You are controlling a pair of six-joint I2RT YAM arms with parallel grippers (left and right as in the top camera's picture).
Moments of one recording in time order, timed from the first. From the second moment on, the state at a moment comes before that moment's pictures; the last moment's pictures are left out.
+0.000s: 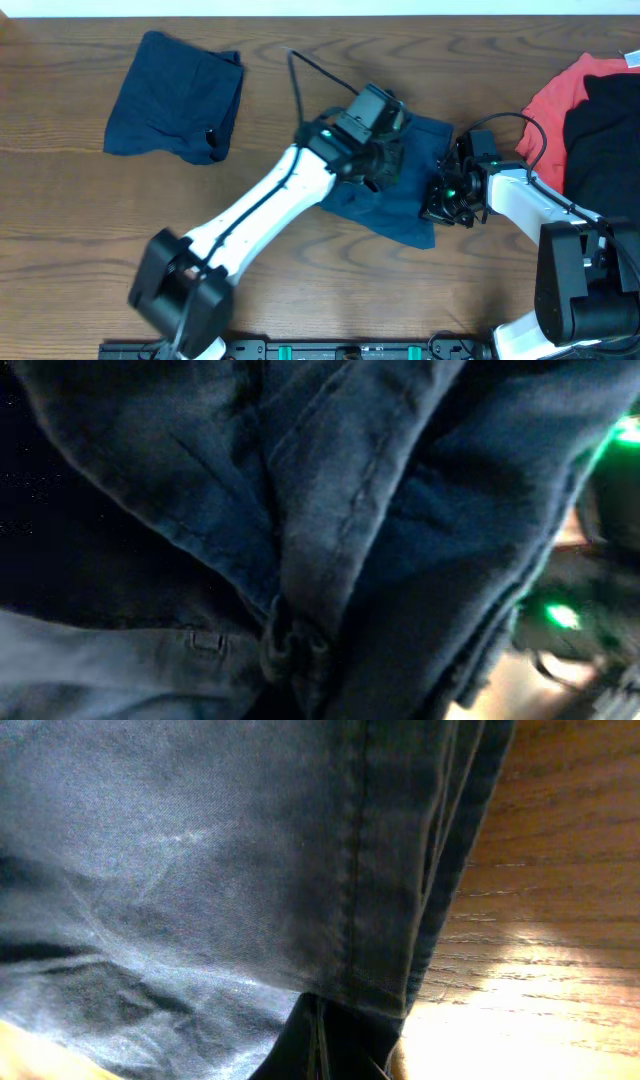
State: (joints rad) left arm -0.73 1.82 1.49 -0.70 0.22 -0.44; right arm 0.11 1.73 0.85 -0.60 -0.39 0.38
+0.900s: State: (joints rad) left arm -0.58 1.80 1.51 -0.87 0.20 -0.40; right arm -0.01 1.49 0.85 -0.86 -0.31 0.32
